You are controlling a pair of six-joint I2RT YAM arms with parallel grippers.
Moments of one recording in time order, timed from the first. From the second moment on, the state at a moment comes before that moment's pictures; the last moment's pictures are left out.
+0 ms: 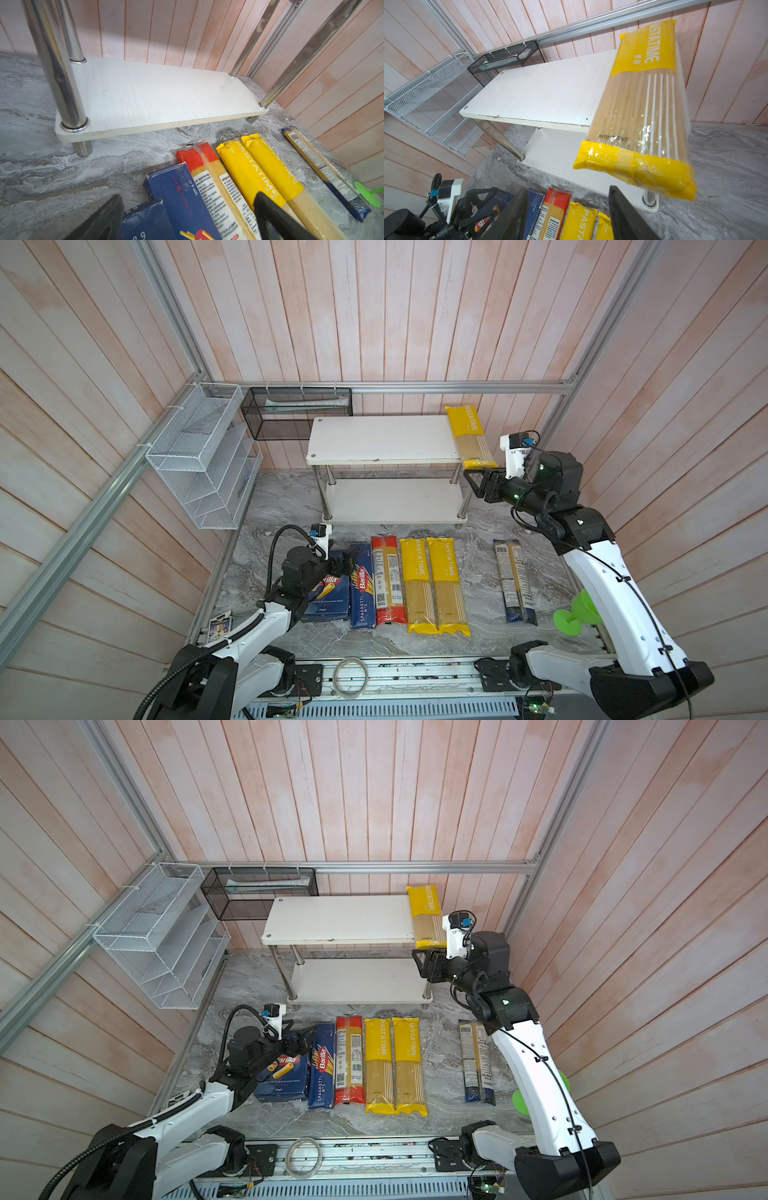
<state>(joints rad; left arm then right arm) -0.32 1.08 0.33 0.46 0.26 -0.25 0.27 1.18 1.43 -0.54 -0.30 0.28</state>
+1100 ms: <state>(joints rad) -0.32 1.03 0.32 0.46 0.21 -0.25 0.27 0.79 0.72 -0.53 -0.12 0.39</state>
